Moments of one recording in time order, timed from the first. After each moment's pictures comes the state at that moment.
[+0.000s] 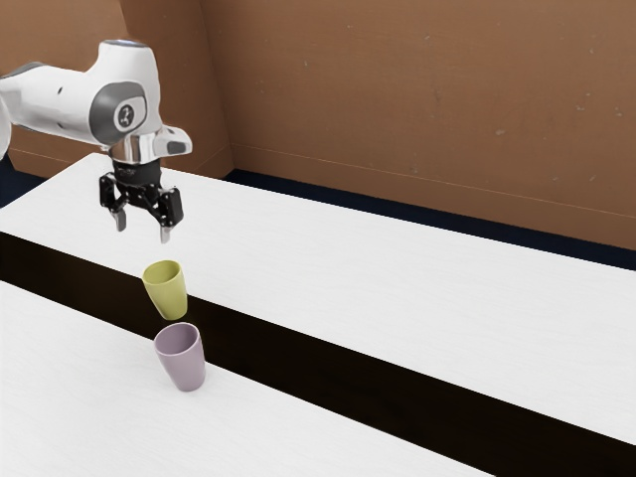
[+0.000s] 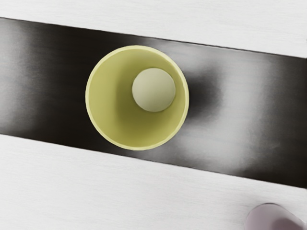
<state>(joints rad) 0.01 0.17 0.19 -1.77 0.10 1.79 0.02</state>
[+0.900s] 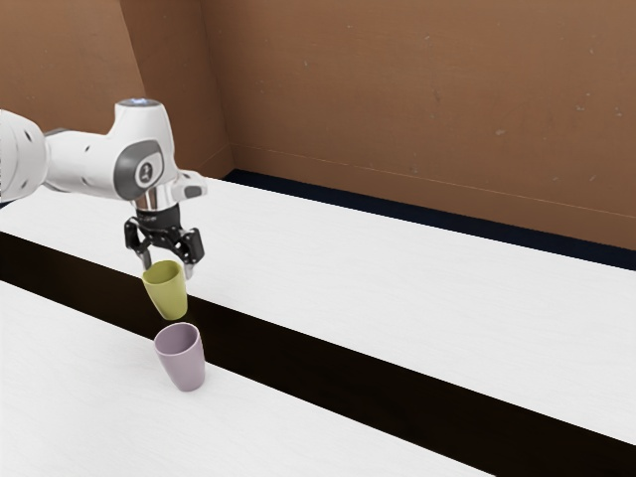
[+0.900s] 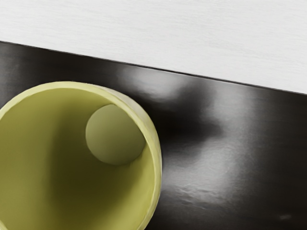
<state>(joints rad) 0.02 0.28 0.19 -1.88 0.02 2.07 0.02</state>
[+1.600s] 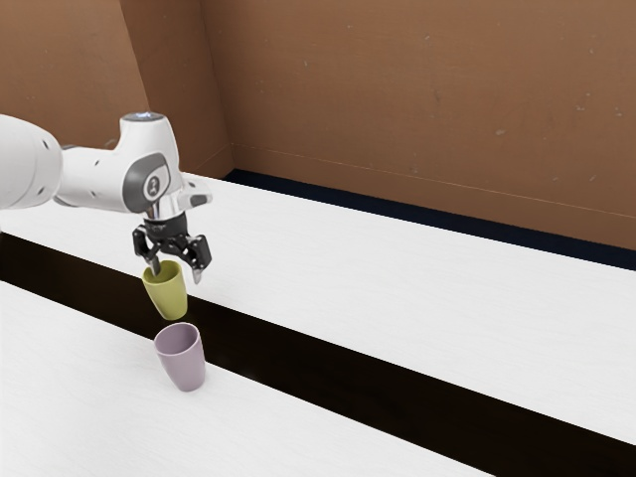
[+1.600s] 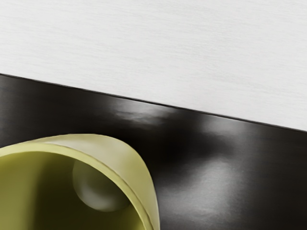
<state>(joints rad) 0.03 0.35 0.19 -1.87 -0.02 2.16 0.04</state>
